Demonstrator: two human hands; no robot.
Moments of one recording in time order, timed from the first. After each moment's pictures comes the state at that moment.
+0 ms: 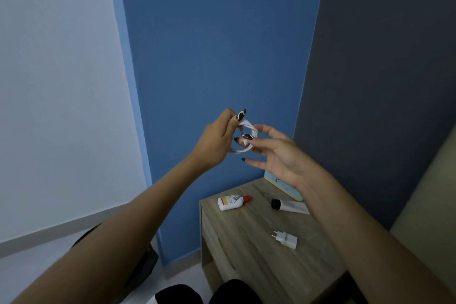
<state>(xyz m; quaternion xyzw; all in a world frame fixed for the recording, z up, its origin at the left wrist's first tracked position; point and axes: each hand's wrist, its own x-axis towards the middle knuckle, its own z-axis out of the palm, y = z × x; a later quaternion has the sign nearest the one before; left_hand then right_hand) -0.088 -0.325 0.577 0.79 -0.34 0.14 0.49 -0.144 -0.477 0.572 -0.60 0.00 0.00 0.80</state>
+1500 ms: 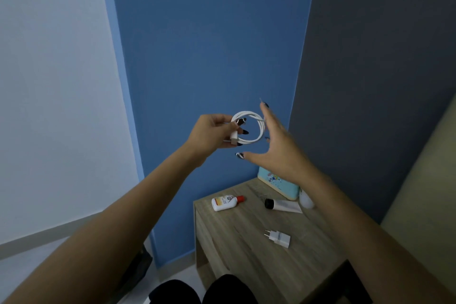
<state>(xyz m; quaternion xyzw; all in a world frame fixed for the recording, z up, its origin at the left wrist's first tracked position) -0.088 -0.332 0.590 0.71 -0.25 -0.05 0.66 -0.151 -0.498 0.567 -0.89 -0.09 -0.22 0.39</state>
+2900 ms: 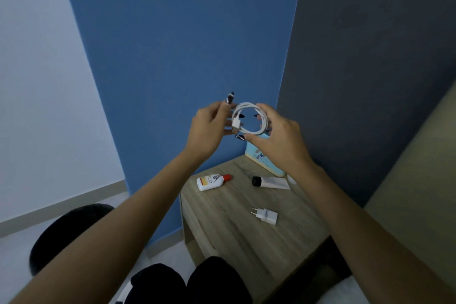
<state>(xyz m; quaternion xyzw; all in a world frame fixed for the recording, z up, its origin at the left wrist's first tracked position) -0.065 -0.380 0.531 0.68 -0.25 0.01 0.69 -0.135 -0.533 0.523 -0.90 0.01 -0.30 0.31</state>
